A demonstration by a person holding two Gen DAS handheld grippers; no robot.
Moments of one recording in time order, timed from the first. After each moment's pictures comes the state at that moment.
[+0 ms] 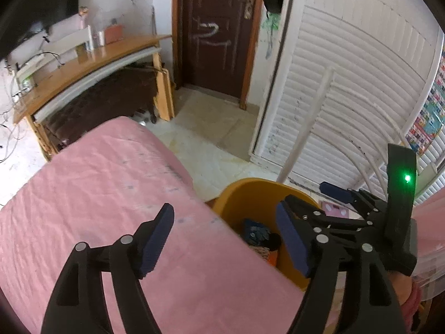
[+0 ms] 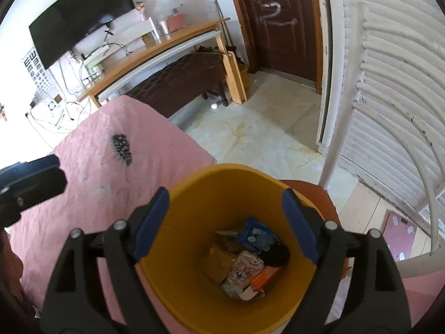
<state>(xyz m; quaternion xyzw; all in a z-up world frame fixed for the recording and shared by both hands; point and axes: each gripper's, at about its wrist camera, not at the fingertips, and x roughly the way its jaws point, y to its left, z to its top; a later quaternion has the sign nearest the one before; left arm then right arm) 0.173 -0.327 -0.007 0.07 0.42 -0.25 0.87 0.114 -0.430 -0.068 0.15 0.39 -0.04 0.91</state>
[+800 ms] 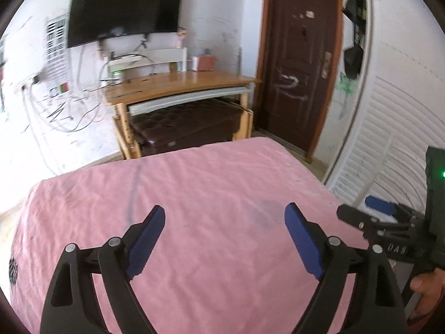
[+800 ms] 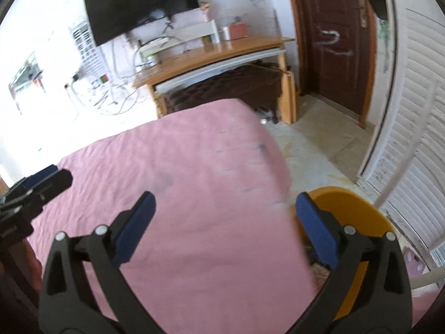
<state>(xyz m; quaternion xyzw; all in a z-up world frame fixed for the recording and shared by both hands) 0.123 -0.116 0.021 -0.02 0.31 -0.08 0.95 0.121 -0.270 -0.013 0.09 0.35 0.07 0.93</state>
